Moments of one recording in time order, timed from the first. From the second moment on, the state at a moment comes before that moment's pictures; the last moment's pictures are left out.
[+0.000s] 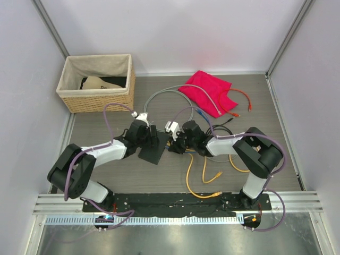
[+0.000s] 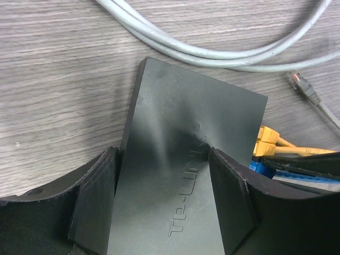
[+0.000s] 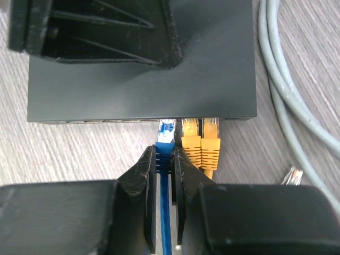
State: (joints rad) left arm -0.58 1.47 0.62 0.09 -0.04 -0.51; right arm 0.77 1.73 0.75 0.38 -0.37 -0.15
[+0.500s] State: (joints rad) left arm -0.59 1.44 0.60 0.07 -0.10 -0.47; right arm 0.76 1.79 0.79 0.41 -0.39 -0.16
